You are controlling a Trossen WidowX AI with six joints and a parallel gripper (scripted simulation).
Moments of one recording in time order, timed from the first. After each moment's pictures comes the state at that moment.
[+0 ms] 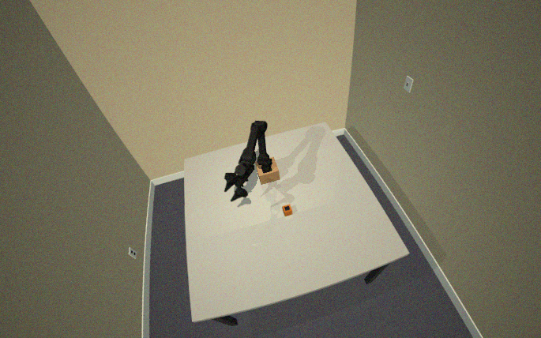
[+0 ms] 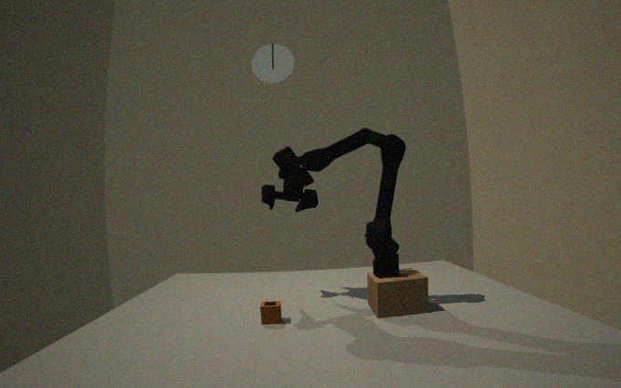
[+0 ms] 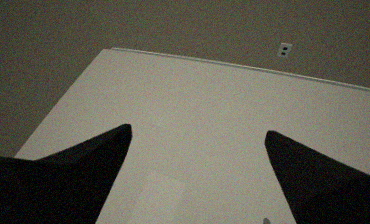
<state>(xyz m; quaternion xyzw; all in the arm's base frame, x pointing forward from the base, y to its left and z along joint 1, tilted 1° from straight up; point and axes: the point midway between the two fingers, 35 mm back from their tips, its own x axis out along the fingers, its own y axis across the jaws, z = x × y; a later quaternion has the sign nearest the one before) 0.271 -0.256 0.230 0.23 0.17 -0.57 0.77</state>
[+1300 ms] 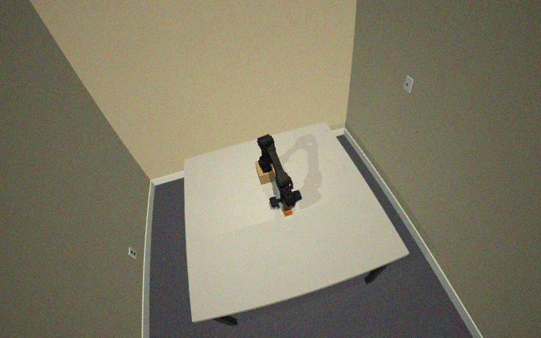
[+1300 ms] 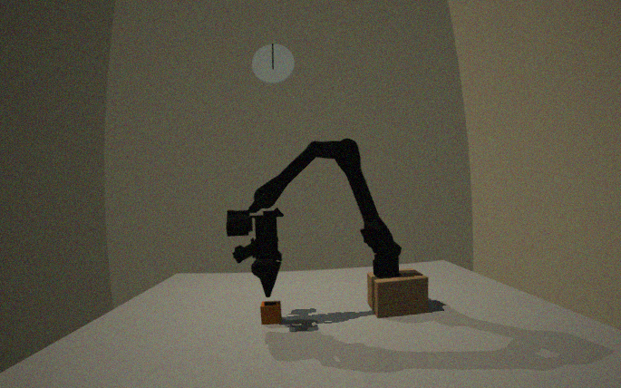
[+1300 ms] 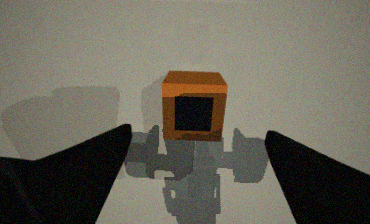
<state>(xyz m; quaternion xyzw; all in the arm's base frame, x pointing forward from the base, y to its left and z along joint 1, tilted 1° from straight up) 0.334 0.030 0.029 0.02 0.69 -0.02 0.72</state>
